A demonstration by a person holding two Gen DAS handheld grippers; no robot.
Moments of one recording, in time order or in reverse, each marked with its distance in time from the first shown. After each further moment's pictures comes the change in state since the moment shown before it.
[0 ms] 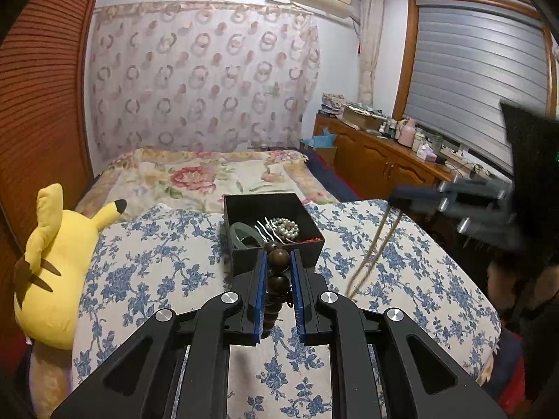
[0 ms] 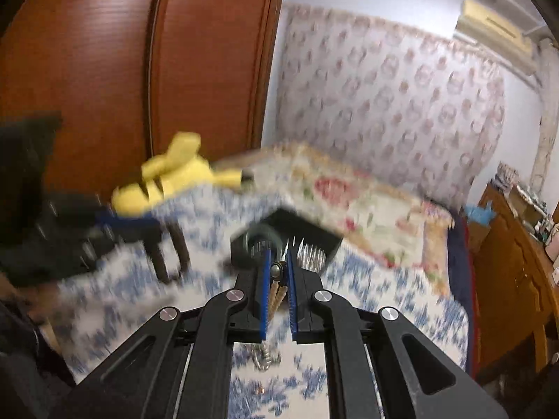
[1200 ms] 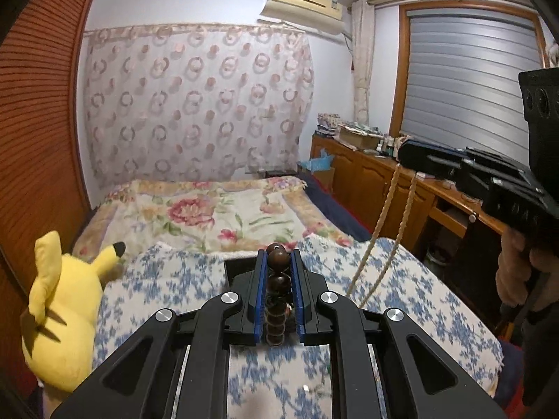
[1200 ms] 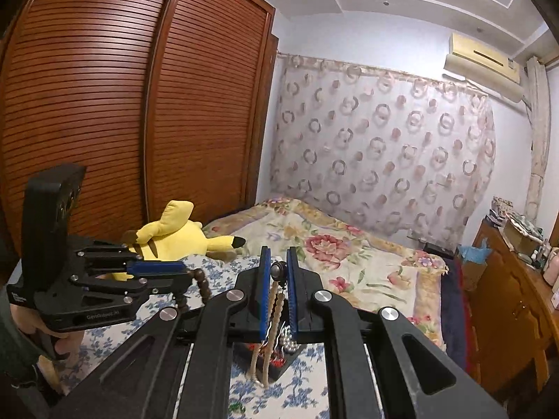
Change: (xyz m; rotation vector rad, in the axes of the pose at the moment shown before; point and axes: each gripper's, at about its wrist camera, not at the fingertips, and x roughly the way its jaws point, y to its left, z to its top) left arm 0.018 0.000 0.073 0.046 -0.082 -0.002; right arm -0.036 -0.035 0.087 -0.001 -0.248 -0.019
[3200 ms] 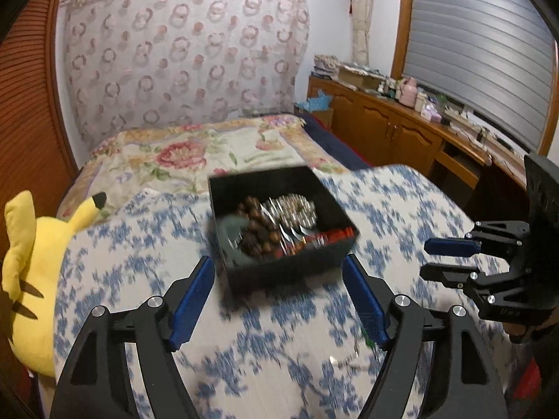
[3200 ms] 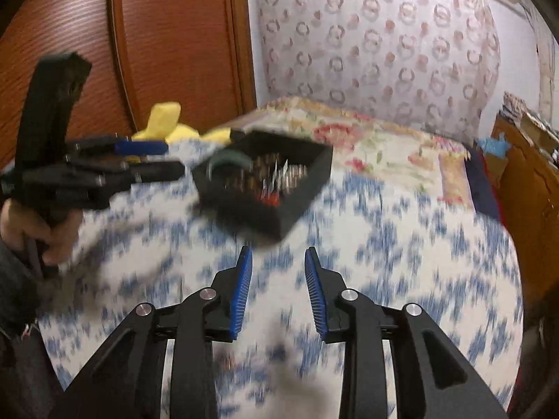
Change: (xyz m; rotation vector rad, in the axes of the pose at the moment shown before) left arm 0.083 0.008 -0.075 0.033 0.248 -0.023; right arm 0.047 -0.006 -0.192 0.202 0.384 0.067
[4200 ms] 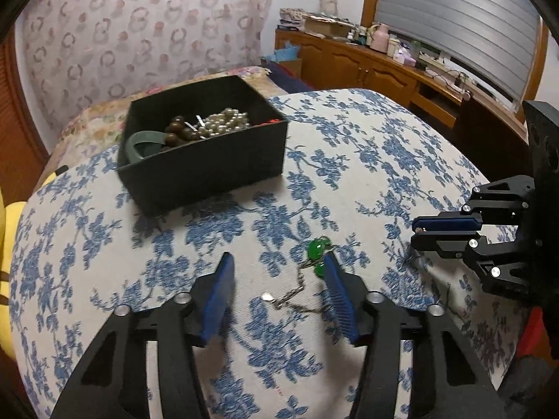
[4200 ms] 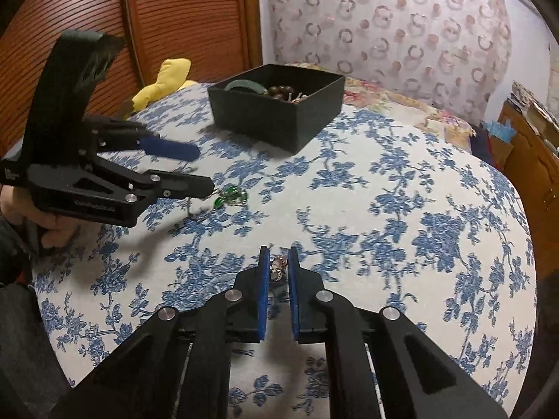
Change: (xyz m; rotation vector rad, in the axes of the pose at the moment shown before) left arm 0.032 -0.053 -0.050 0.095 0.178 -0.084; right arm -0.004 0.007 -0.049 -0.034 0.090 0.008
